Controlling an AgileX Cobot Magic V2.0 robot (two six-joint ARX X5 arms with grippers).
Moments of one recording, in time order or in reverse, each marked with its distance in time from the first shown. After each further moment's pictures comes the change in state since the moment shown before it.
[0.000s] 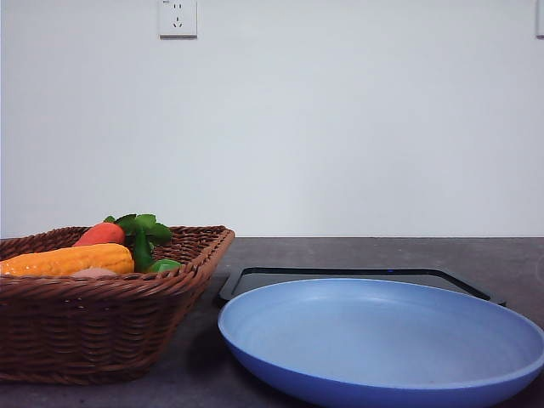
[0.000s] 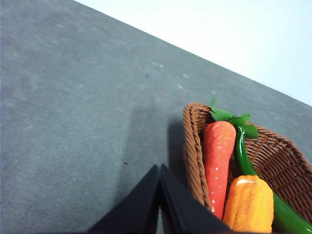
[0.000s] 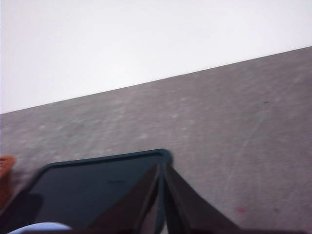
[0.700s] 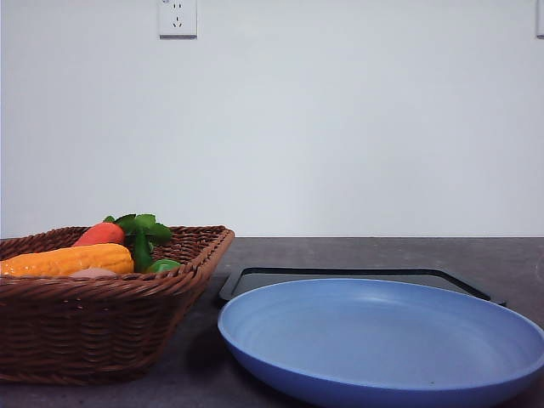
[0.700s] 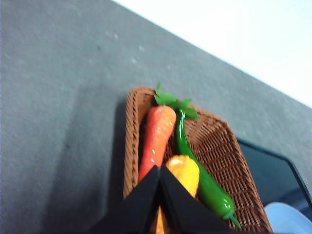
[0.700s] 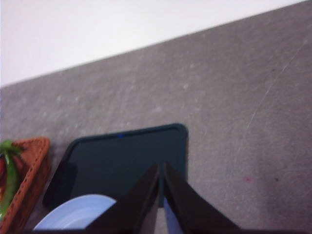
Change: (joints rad) left_arx 0.000 0.235 0.266 -0.150 0.206 -0.068; right_arx 0.000 0.298 0.499 -0.471 -0.059 0.022
